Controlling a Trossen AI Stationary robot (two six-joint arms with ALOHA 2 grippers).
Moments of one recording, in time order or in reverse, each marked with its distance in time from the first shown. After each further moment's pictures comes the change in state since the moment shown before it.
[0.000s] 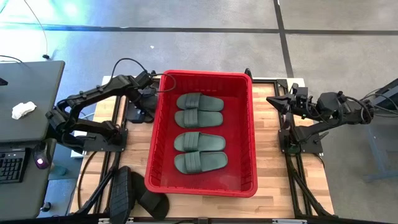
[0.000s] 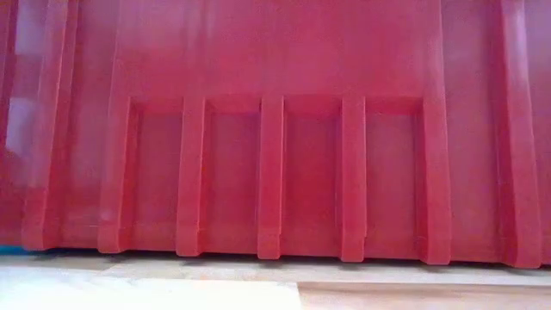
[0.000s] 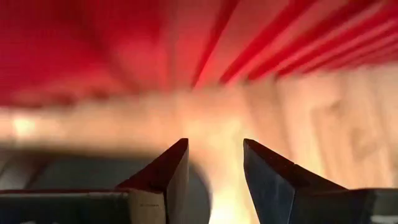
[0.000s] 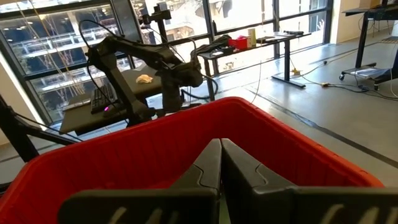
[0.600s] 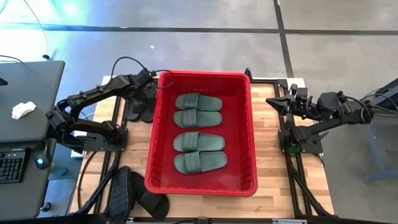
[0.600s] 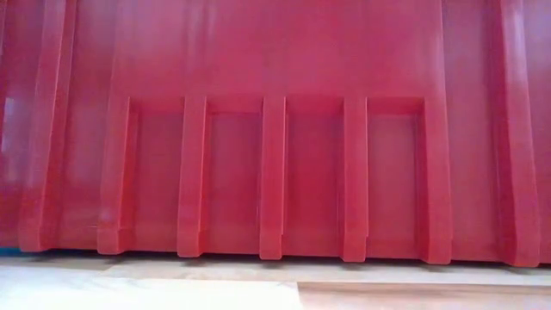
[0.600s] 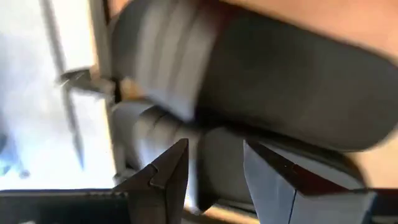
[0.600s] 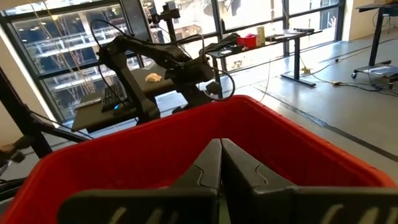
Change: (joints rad) left arm 0.001 0.000 0.000 0.122 -0.707 -0.112; right arm 0.000 0.000 0.000 0.003 -0.039 0.008
